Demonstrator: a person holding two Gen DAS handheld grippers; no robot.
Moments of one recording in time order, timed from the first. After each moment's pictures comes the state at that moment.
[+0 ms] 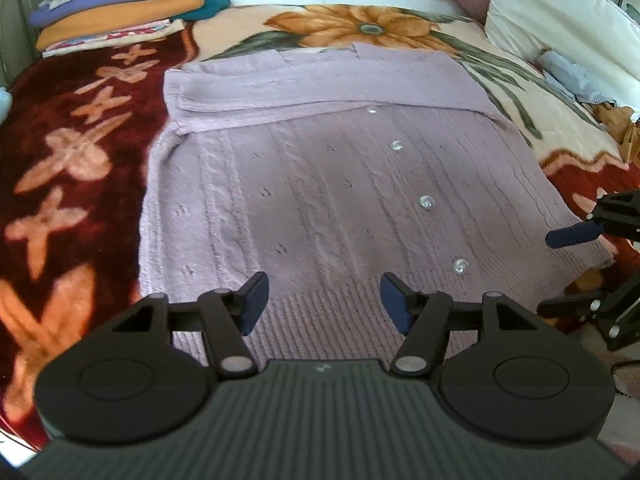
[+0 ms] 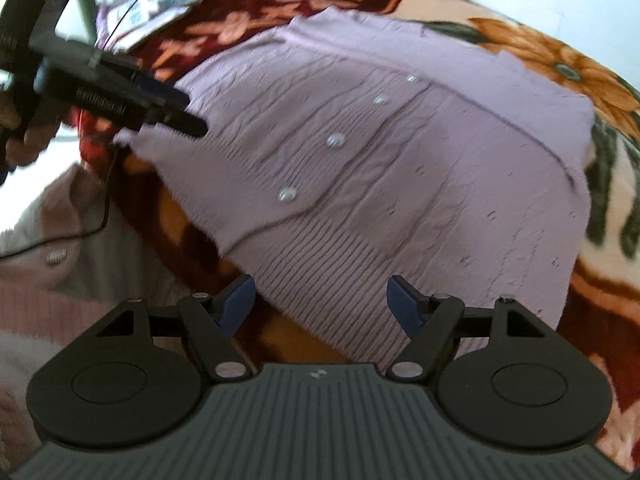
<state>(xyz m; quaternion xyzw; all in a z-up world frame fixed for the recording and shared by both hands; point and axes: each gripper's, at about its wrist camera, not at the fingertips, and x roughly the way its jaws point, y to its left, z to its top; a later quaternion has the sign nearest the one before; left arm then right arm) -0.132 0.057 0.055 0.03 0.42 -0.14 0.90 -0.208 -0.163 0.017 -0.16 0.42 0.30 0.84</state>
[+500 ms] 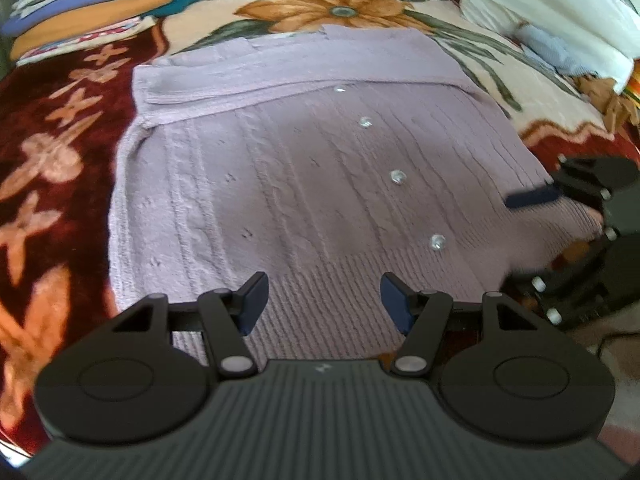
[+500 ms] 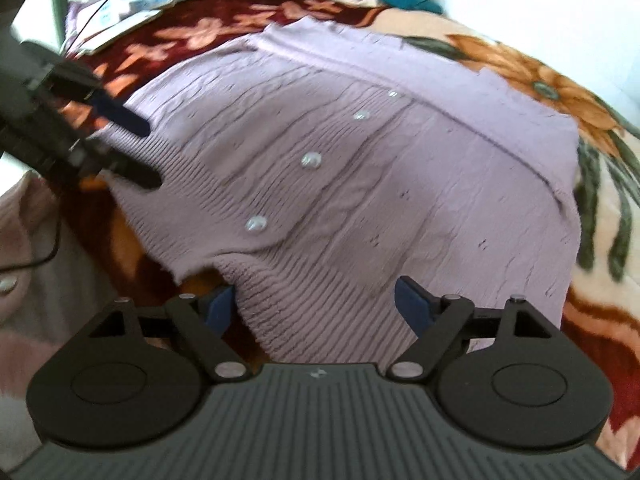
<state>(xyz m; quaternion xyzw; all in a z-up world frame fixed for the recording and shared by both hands) -0.138 0.041 0.048 0.06 0.43 -0.17 0.88 -0.189 -0.147 0.006 -0.16 0.37 0.24 0.88</state>
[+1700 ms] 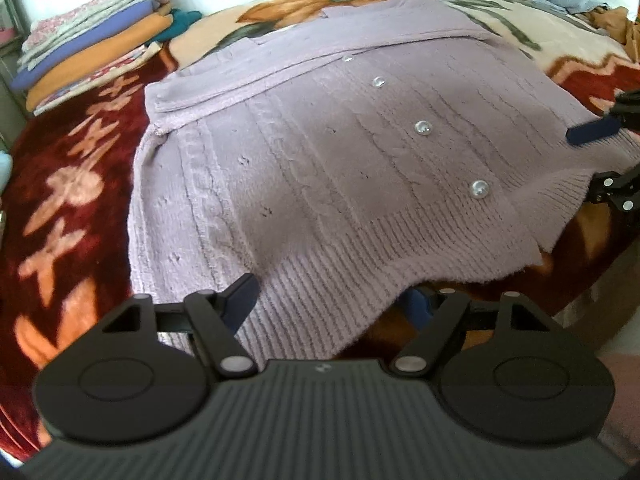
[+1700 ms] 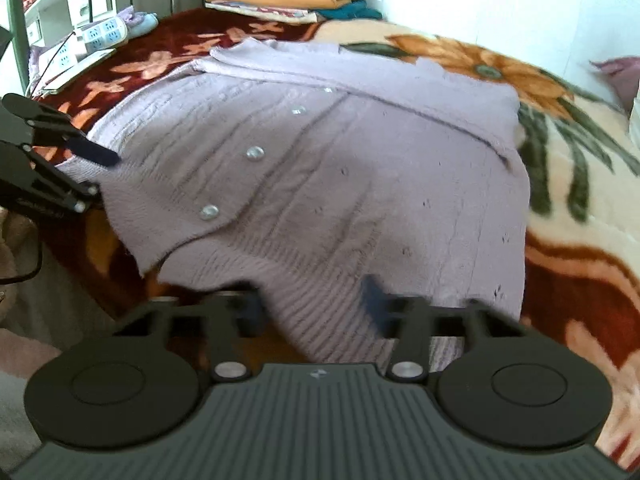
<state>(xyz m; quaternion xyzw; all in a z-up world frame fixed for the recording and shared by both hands) -0.146 0.028 0.017 0.16 0.41 -0.13 0.89 -0.215 -0.176 -0.005 -0.12 0.35 0.18 0.91</state>
